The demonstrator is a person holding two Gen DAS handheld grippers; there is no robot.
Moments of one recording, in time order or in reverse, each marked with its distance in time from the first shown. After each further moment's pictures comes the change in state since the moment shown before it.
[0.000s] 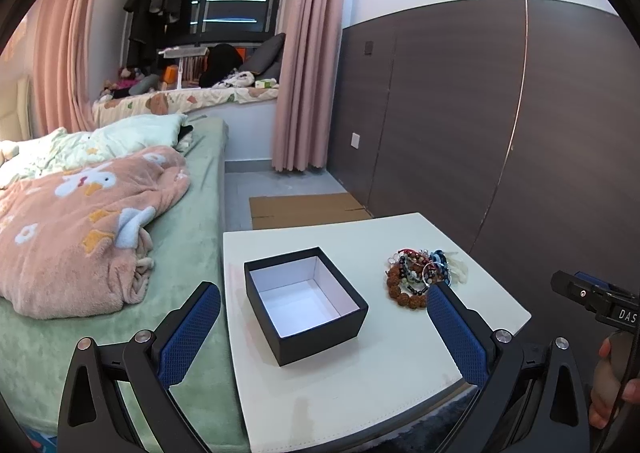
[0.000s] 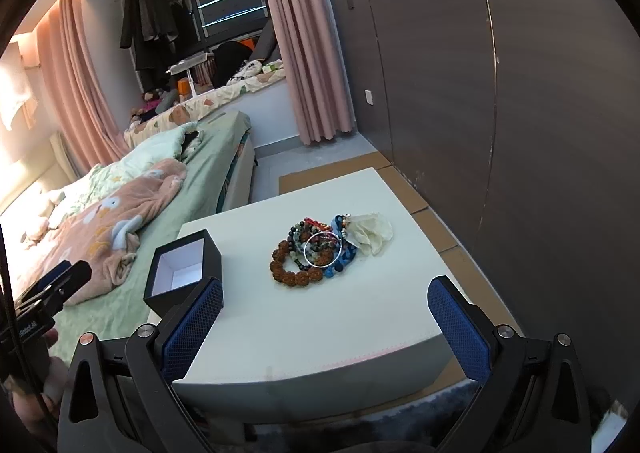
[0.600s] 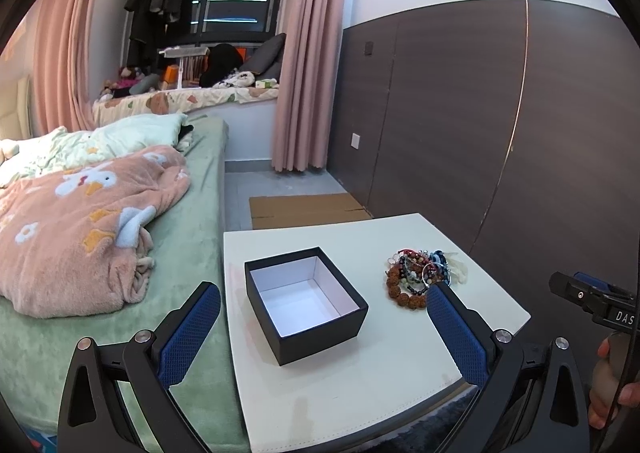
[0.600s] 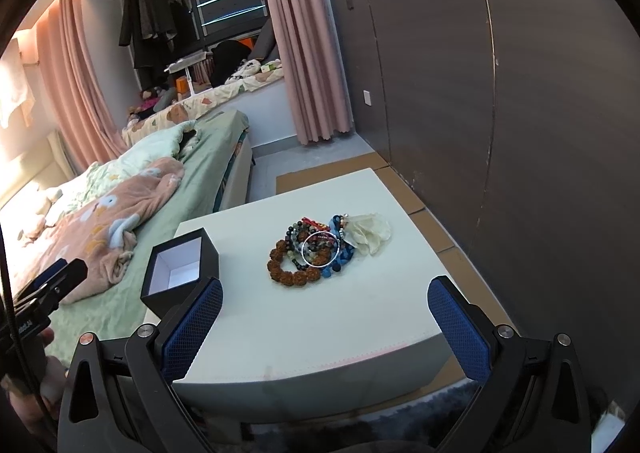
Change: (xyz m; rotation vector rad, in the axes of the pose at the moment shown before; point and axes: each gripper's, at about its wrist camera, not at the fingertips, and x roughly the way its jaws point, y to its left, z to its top) left arm -0.001 0.000 -0.001 -0.002 -0.001 -0.003; right arm 0.005 -0.001 -0.001 -0.003 0.005 -0.010
